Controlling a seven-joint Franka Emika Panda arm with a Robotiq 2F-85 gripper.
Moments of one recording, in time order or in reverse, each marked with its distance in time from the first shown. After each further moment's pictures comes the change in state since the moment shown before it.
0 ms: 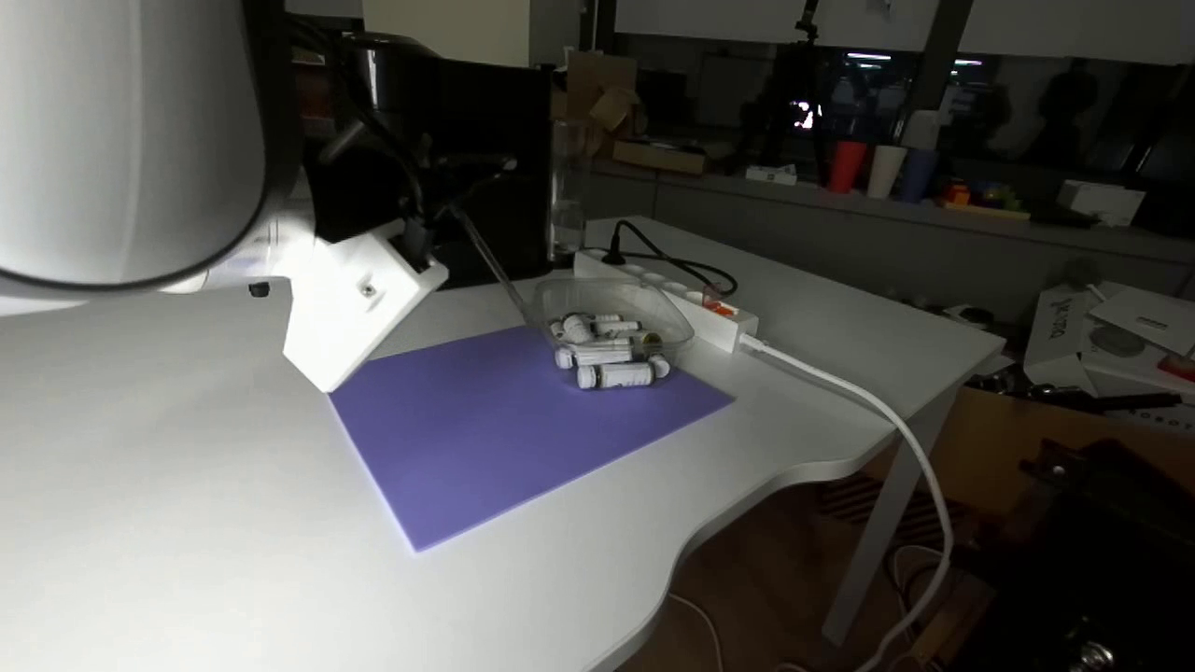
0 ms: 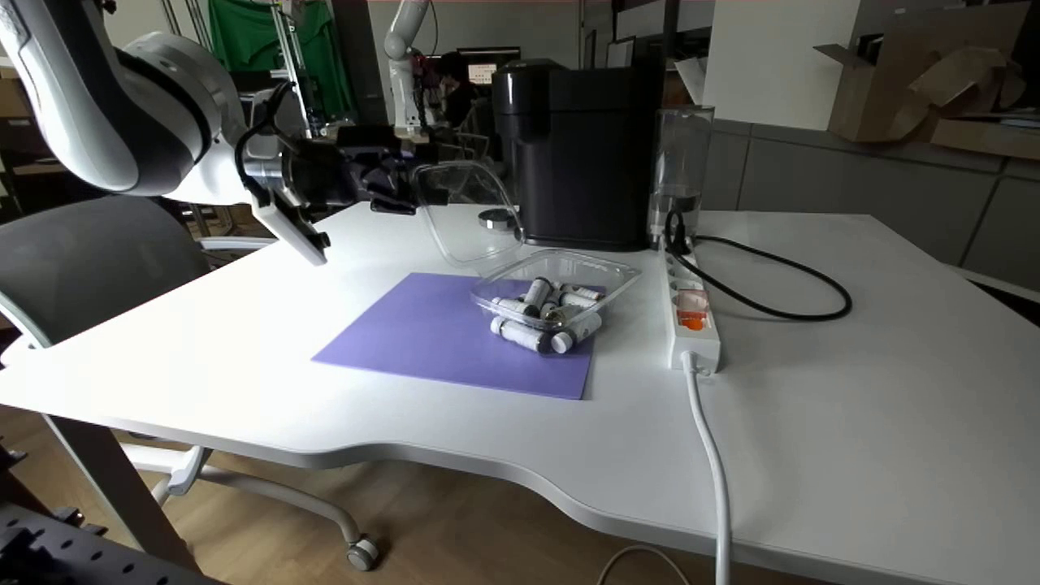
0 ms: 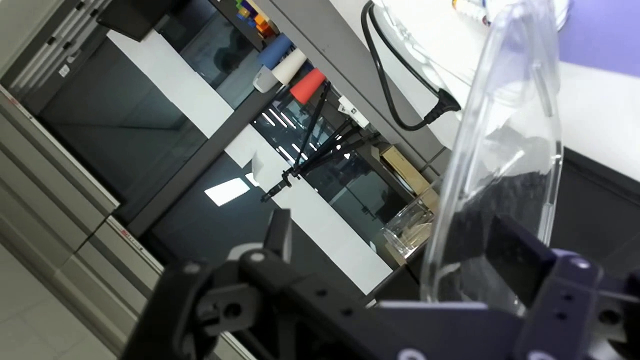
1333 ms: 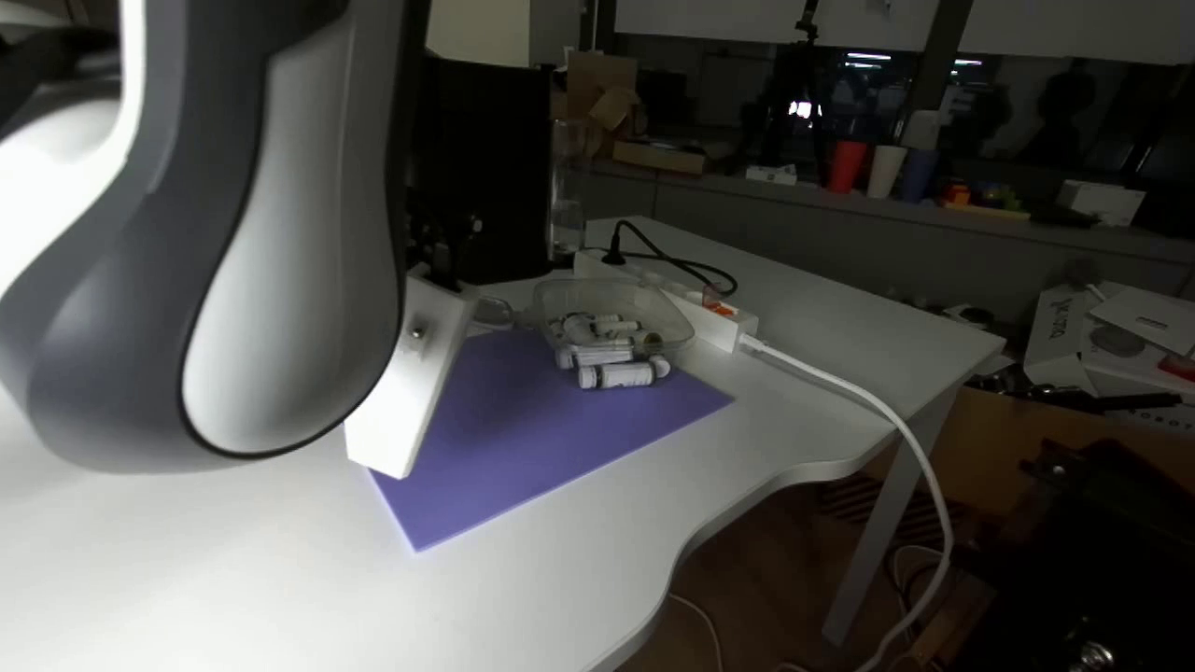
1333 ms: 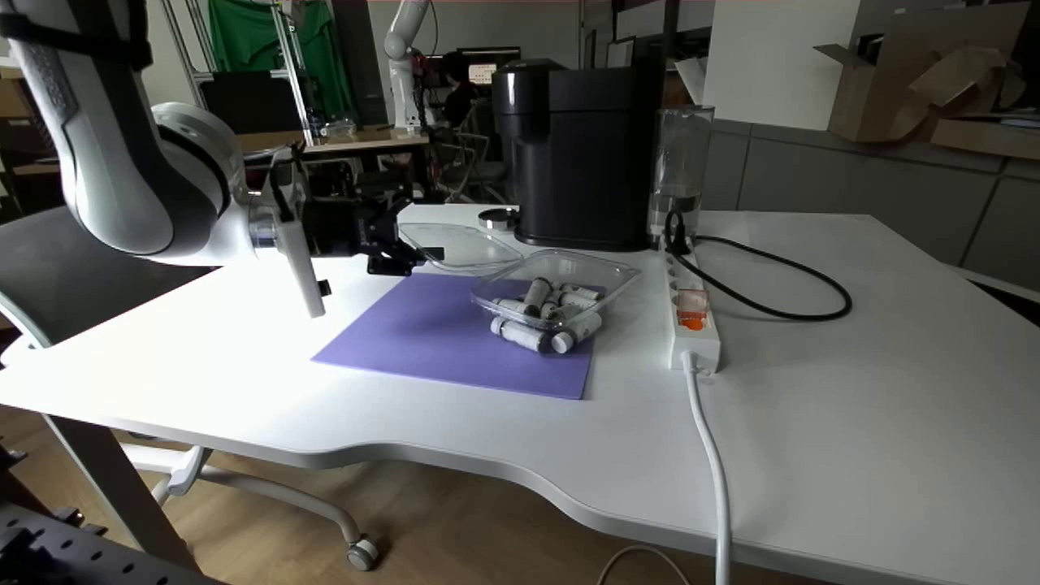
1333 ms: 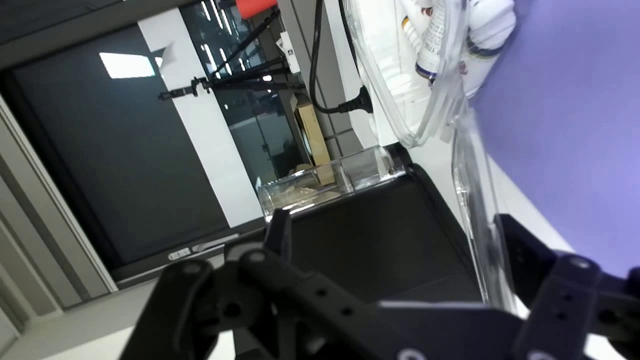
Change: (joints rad) arm -0.004 0.126 0.003 -0.017 -0.203 0.068 -0.340
